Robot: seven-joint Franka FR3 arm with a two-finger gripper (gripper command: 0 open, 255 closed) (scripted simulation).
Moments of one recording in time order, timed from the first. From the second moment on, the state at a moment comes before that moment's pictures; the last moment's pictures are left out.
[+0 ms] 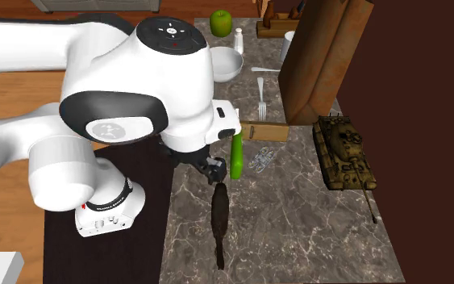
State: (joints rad) arm 0.03 -0.94 -0.43 -2.78 -0.34 1.81 -0.83
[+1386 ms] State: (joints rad) arm 0.12 -0.51 -0.89 -2.85 -0.67 2.40 -1.27
